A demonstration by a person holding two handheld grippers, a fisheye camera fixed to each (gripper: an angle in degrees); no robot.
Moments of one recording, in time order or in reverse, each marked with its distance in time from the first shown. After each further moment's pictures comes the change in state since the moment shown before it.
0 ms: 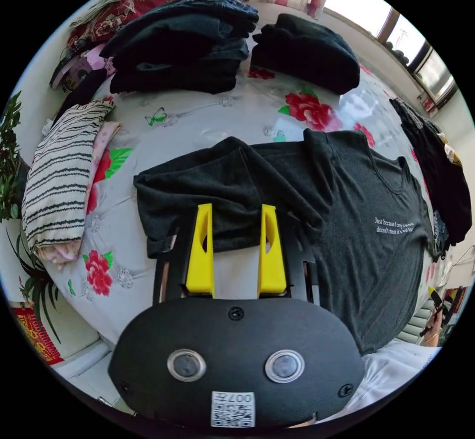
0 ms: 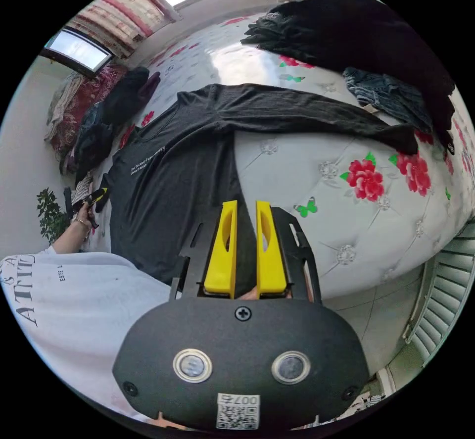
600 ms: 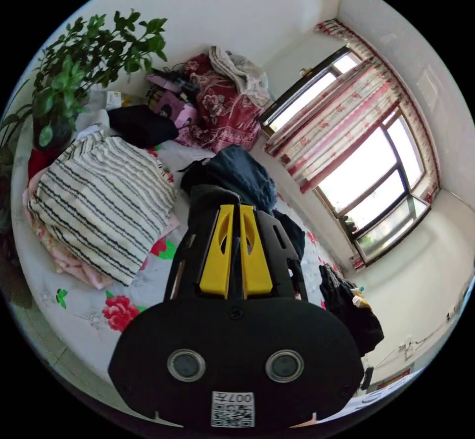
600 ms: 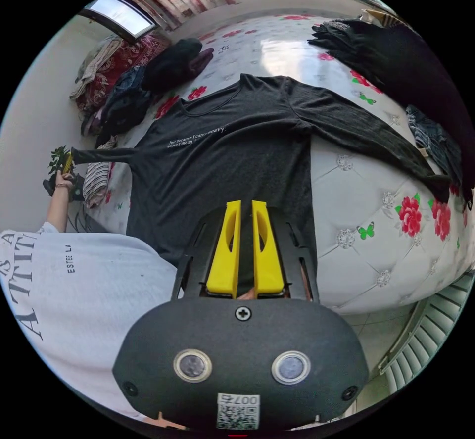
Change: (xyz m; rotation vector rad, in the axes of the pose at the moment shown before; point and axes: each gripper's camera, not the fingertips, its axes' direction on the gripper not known) left arm -0.214 0.078 -0.211 0.711 0.442 -0.507; right arm -0.094 -0.016 0.001 -0.042 -0.054 -0.202
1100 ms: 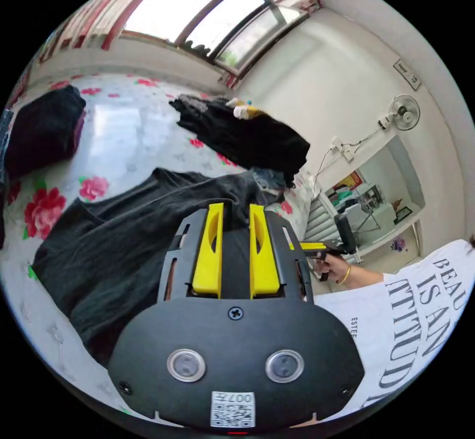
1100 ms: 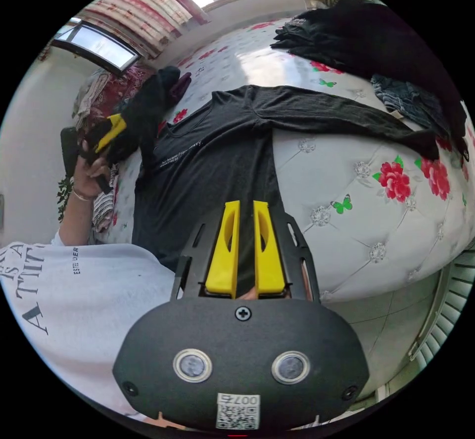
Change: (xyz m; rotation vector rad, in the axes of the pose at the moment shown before) left arm 0.397 0.377 0.188 -0.922 0.669 0.708; right arm 0.100 0.035 -0.060 0.102 -0.063 0.137
